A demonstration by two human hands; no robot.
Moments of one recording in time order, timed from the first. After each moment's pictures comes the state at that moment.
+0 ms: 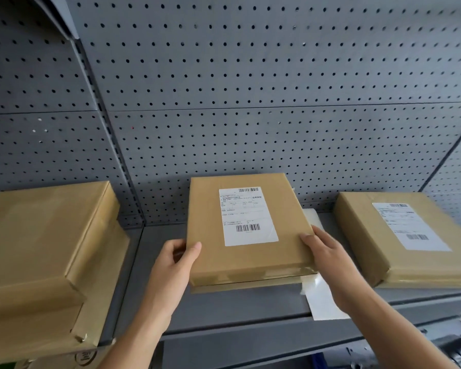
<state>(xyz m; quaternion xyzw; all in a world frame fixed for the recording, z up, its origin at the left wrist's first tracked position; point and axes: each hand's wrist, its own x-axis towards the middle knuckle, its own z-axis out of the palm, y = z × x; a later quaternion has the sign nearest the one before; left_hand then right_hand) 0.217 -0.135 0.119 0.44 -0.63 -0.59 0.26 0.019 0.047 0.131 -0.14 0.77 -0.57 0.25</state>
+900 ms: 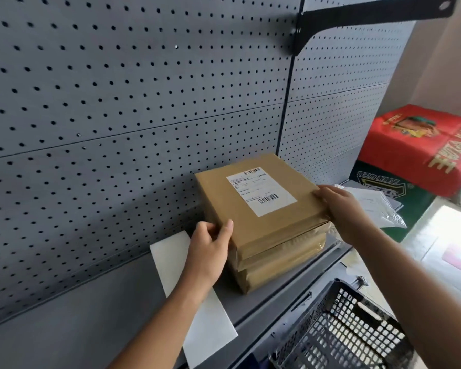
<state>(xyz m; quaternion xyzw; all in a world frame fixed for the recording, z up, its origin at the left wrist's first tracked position) -0.056 0.045 0.148 0.19 -0.76 -0.61 0.10 -0.213 0.297 0.166 0.04 0.76 -0.65 0.02</state>
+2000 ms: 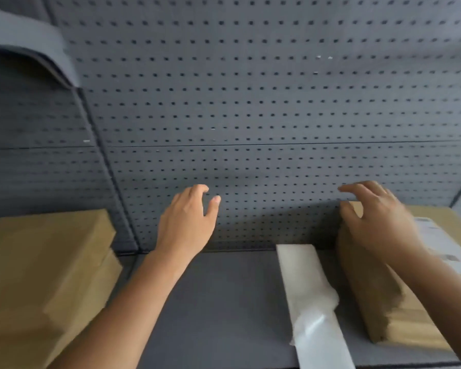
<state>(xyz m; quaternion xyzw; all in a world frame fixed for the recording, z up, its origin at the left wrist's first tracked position) 0.072 -0.155 0.209 0.34 -0.89 -0.12 0.28 -0.136 0.093 0.222 -0.35 0.89 -0.23 -0.19</state>
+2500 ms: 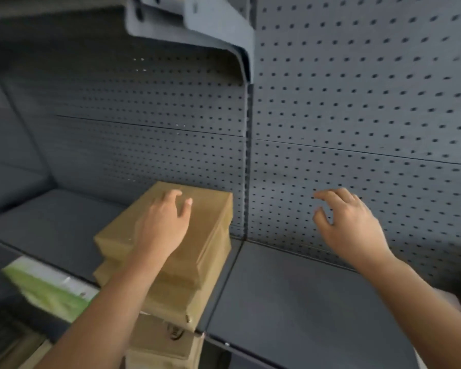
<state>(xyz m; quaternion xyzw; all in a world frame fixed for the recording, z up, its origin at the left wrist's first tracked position) 0.324 -0.277 0.199 0.59 -0.76 -0.04 0.27 0.030 -0.126 0.206 -0.57 0.76 -0.27 -0.14</state>
